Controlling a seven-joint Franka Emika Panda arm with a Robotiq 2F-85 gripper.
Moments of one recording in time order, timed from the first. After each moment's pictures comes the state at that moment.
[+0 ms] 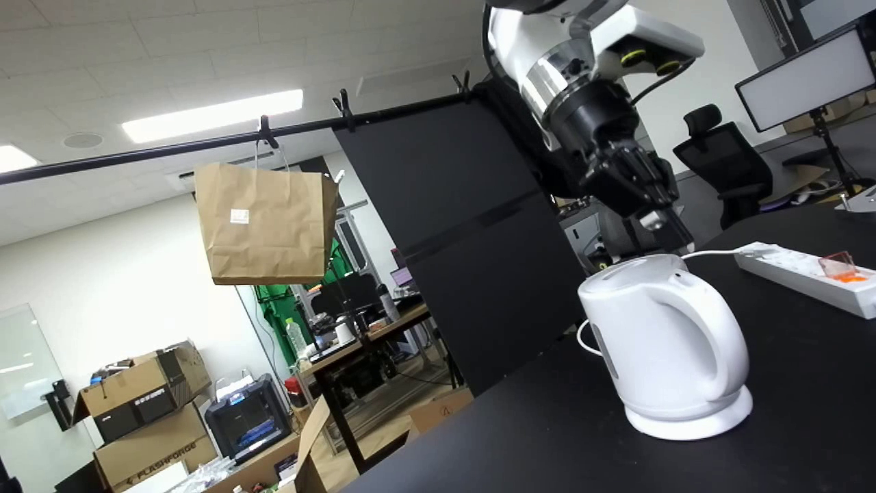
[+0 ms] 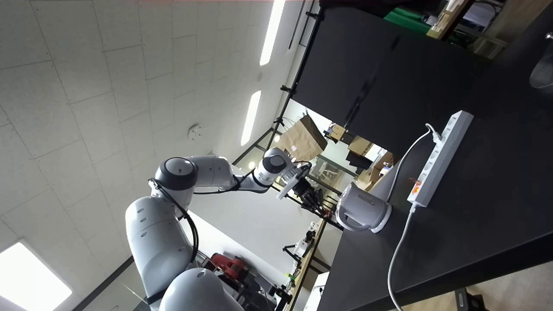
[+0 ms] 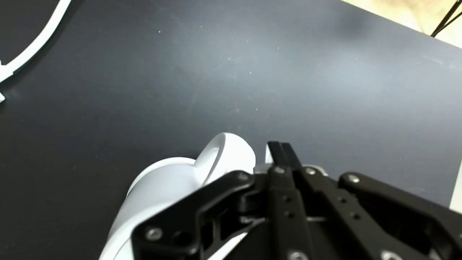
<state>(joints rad) 0.13 0.42 0.15 -1.75 0.17 1.91 -0.07</state>
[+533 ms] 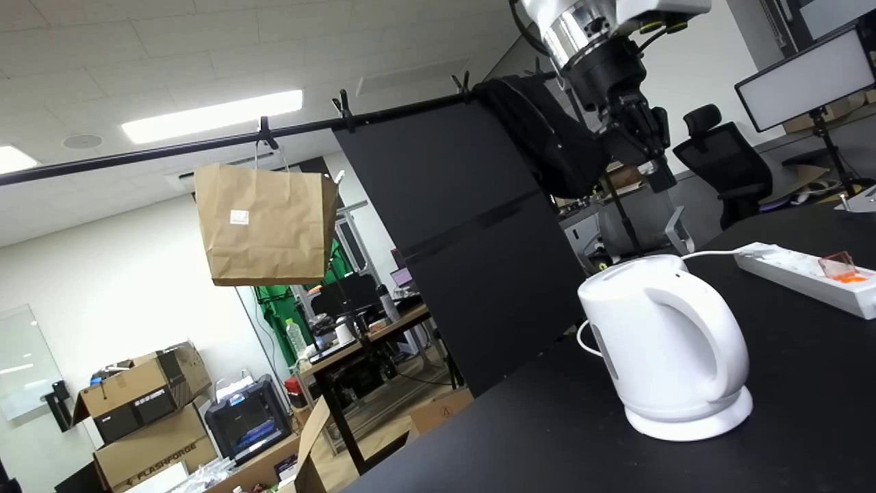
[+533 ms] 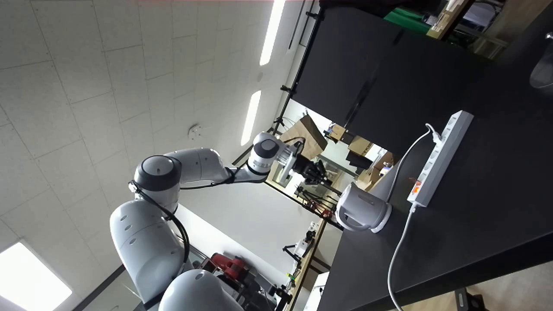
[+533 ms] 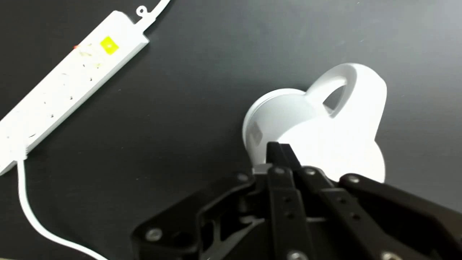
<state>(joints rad) 0.09 0.31 0.05 -1.83 0.01 2.10 -0.05</state>
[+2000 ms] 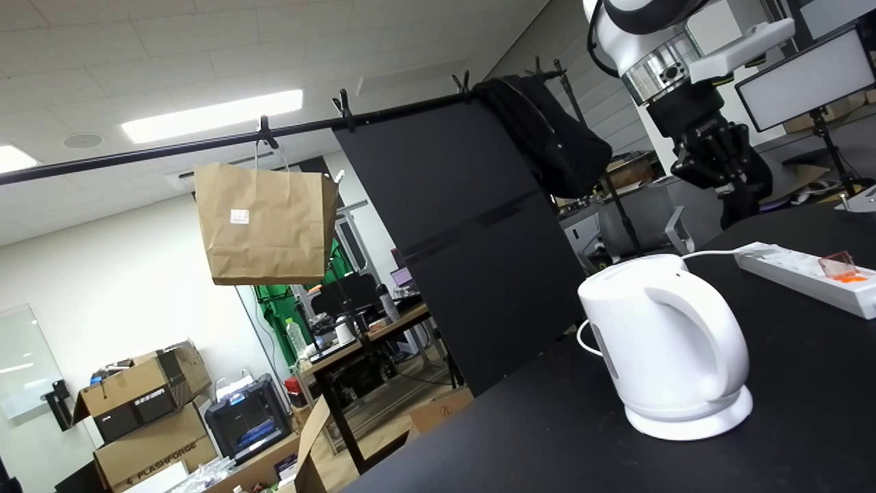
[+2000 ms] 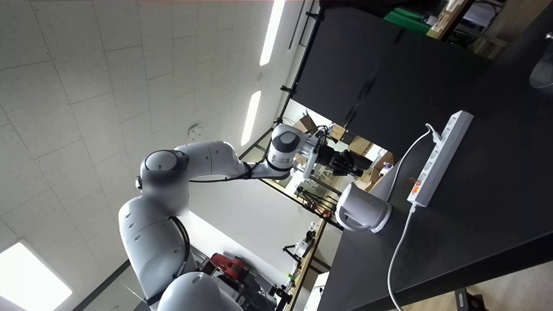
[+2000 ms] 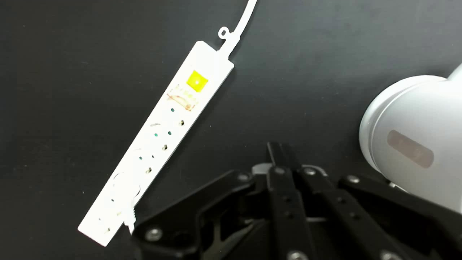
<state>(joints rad) 0.04 0.38 -0.05 -1.91 -0.08 2.26 0.12</state>
